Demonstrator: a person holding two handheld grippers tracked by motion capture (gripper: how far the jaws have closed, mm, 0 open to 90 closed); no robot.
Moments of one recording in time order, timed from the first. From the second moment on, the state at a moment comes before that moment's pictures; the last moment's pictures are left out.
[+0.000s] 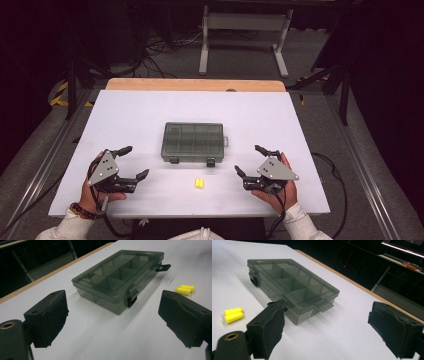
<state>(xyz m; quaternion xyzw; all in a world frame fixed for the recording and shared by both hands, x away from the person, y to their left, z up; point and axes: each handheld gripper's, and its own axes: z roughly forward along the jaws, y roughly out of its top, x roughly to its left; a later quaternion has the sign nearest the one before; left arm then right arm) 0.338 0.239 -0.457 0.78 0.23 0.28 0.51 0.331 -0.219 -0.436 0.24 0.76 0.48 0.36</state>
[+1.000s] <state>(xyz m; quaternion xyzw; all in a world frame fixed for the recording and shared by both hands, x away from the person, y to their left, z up) 0.391 0.209 -0.474 0.85 0.23 0.18 0.44 0.384 -0.181 -0.459 0.26 0.84 0.41 0.25</state>
